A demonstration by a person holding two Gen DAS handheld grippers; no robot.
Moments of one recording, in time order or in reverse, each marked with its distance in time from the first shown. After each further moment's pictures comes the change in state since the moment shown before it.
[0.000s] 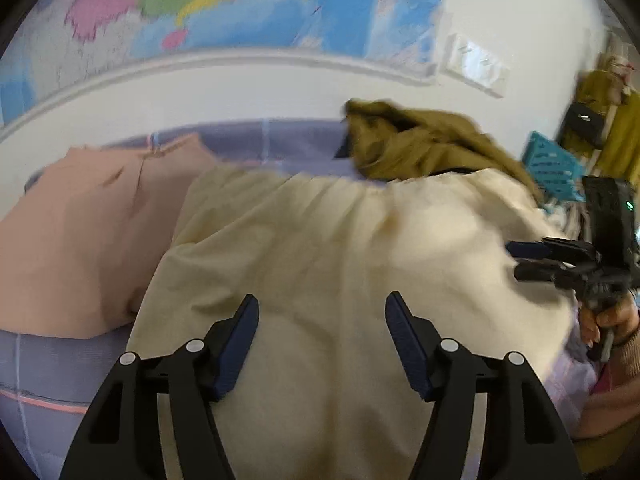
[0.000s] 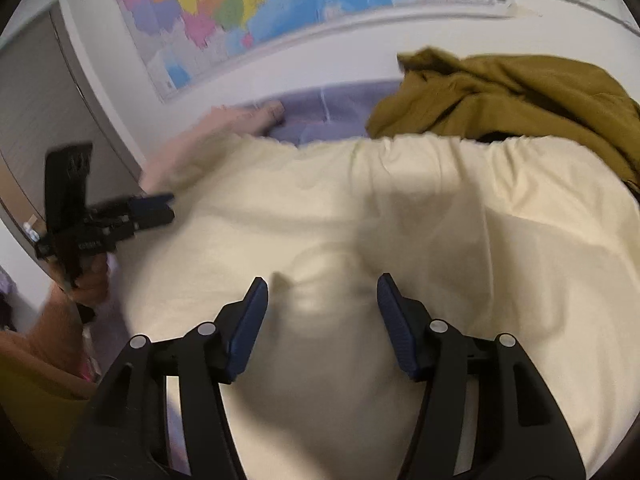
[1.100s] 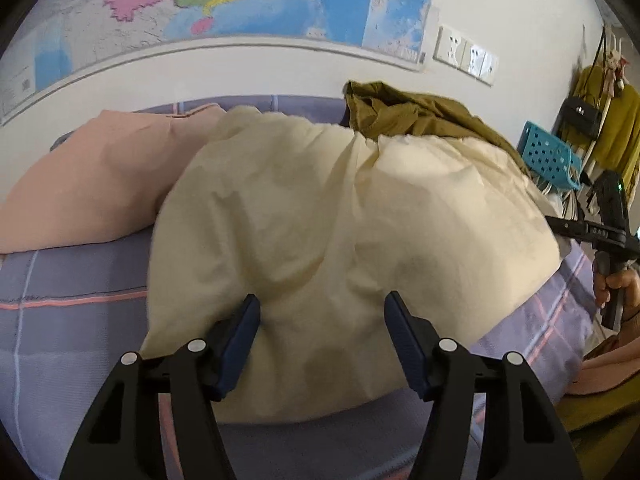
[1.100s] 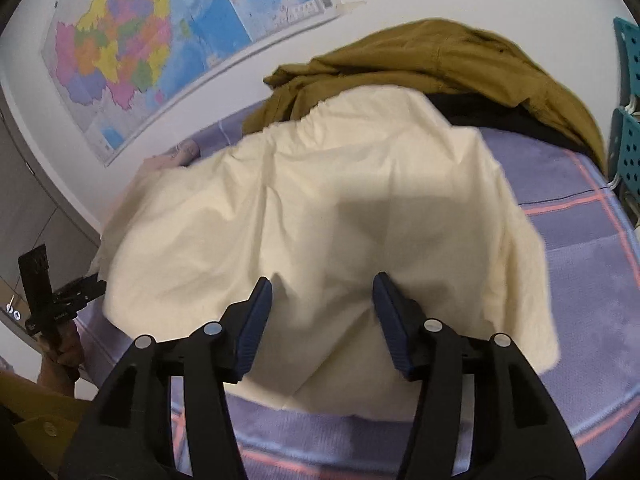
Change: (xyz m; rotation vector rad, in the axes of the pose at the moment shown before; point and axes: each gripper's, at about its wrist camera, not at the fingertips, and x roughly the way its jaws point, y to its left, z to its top) left arm -0.033 -0.001 -0.071 -0.058 0.004 0.036; right arm -0.090 -0.070 -0.068 0.255 -0.079 -0.197
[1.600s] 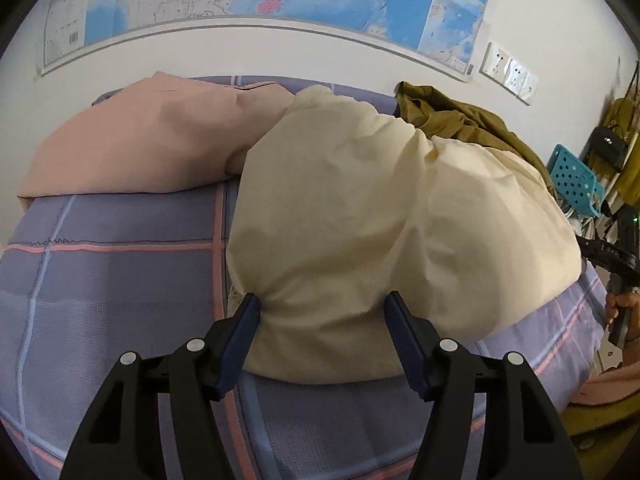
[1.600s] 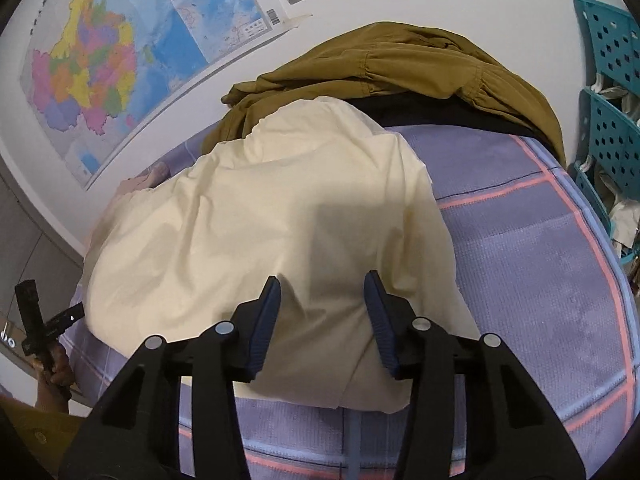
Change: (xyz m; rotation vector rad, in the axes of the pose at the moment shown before) left arm -0.005 0.037 -0.020 -0.114 0.029 0.075; right arm -0.008 -0.040 -0.003 0.087 -0.027 -0.068
